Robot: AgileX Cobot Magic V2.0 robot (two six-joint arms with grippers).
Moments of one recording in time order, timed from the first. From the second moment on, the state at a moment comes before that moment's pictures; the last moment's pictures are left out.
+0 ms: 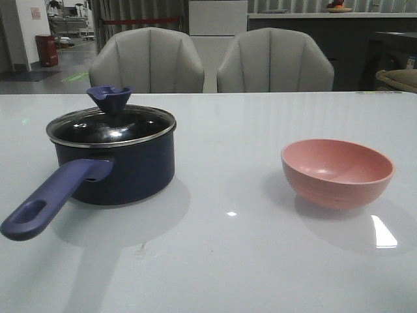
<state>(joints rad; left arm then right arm) -0.36 0.23 -0.43 -0.05 0.57 0.11 0.30 0.07 -0.14 0.35 0.21 -0.31</state>
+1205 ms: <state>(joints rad) -0.10 0.00 -0.04 -0.05 0.18 0.11 0.30 0.07 -0.14 0.35 0.21 -0.31</state>
